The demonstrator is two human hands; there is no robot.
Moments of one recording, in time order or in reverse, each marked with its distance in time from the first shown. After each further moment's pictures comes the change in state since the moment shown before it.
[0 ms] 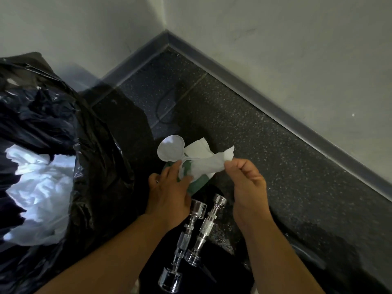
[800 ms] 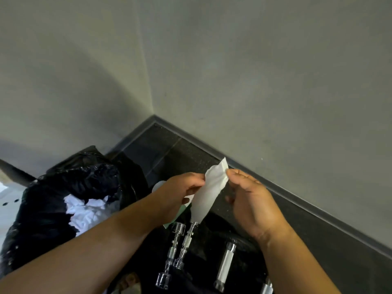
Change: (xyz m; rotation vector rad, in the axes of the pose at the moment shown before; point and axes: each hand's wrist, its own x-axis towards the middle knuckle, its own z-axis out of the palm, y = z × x) left_hand -0.093 0.116 -0.250 -1.272 -0.381 -0.073; right_hand -0.172 -0.217 -0.020 0.032 -0.228 -0.003
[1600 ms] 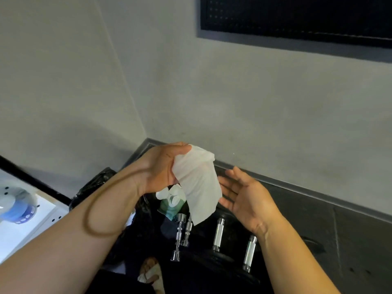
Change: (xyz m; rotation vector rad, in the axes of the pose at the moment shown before) left_hand -0.163 0.122 0.071 -0.107 -0.133 0.094; right_hand -0.185 -0.051 -0.013 0.327 0.196 0.110
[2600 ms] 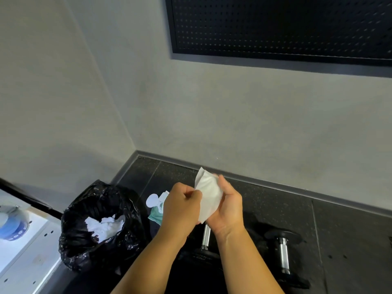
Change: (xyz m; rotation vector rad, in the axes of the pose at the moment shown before) left_hand -0.063 -0.065 0.130 0.504 0.570 0.146; right_hand -0.049 0.014 -0.011 0.528 -0.095 -0.080
